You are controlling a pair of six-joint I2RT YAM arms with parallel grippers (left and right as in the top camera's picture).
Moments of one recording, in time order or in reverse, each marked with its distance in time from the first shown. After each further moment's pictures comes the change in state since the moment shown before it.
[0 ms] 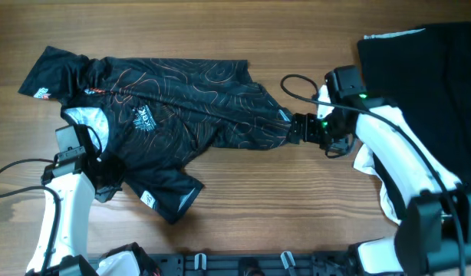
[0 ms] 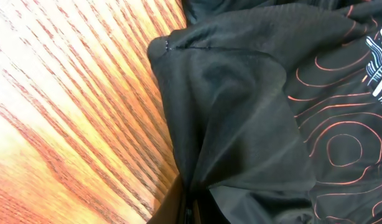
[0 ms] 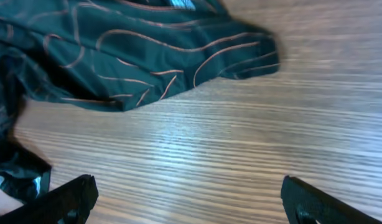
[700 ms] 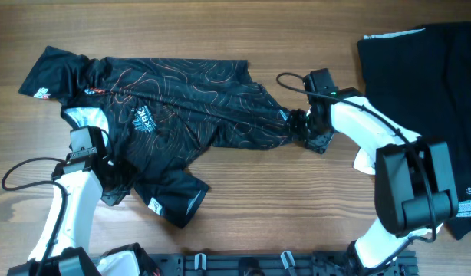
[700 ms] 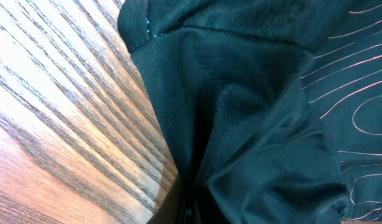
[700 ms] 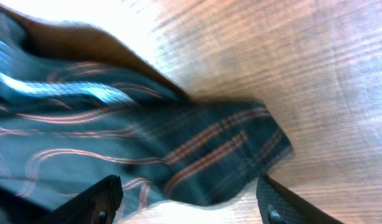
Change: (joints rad) left arm -0.066 0.033 -0.035 -0.009 0.012 0.015; right arm 0.039 0.225 -0.002 0.238 0.089 0.396
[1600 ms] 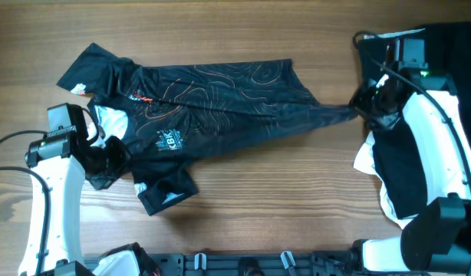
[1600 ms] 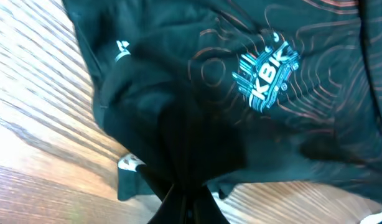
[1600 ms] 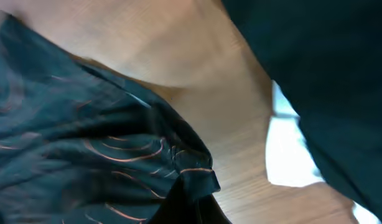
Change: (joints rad) left arm 0.025 -0.002 0.281 -0.292 0.167 0.203; right arm -0.303 -0.244 0.198 -0.327 0.166 -0.189
